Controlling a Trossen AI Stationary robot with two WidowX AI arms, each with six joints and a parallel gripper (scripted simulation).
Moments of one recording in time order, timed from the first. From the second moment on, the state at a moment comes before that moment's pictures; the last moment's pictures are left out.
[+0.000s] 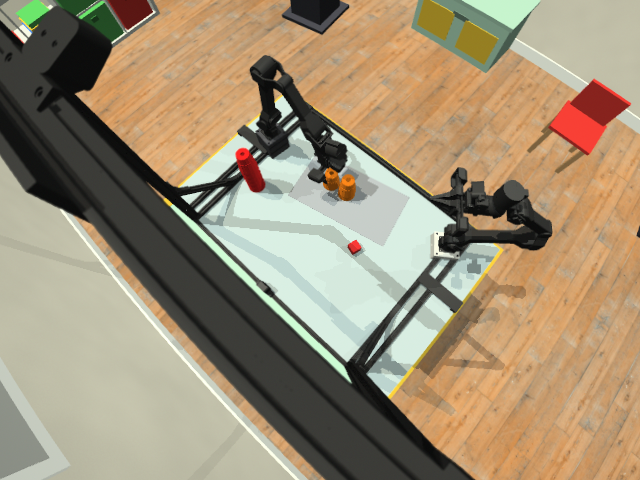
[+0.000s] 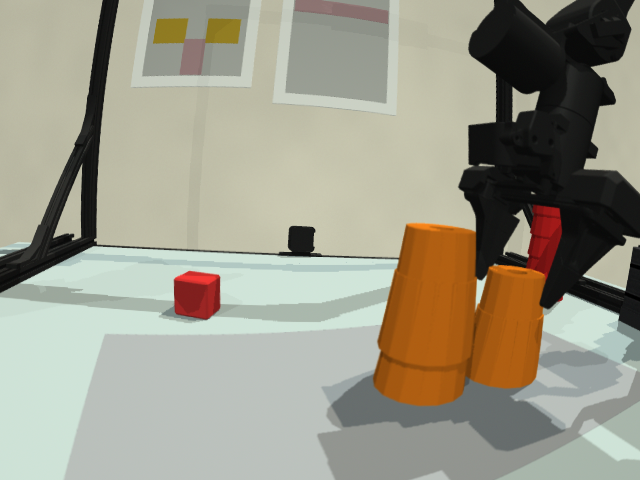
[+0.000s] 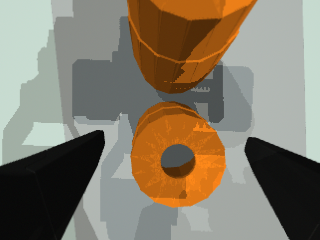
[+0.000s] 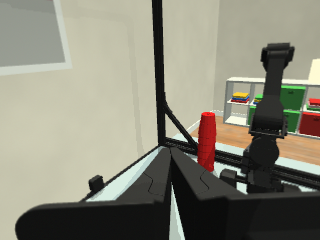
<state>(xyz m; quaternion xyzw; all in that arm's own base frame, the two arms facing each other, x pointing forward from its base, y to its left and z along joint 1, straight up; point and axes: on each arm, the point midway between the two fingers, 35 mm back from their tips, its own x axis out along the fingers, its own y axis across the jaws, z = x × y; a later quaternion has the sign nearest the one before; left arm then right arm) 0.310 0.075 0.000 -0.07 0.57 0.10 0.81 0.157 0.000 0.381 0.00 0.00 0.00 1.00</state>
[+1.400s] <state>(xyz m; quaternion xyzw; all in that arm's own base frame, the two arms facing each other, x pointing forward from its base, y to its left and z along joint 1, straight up) 0.315 0.065 0.151 -0.06 0.44 0.08 0.89 0.157 0.000 0.381 0.00 0.00 0.00 1.00</state>
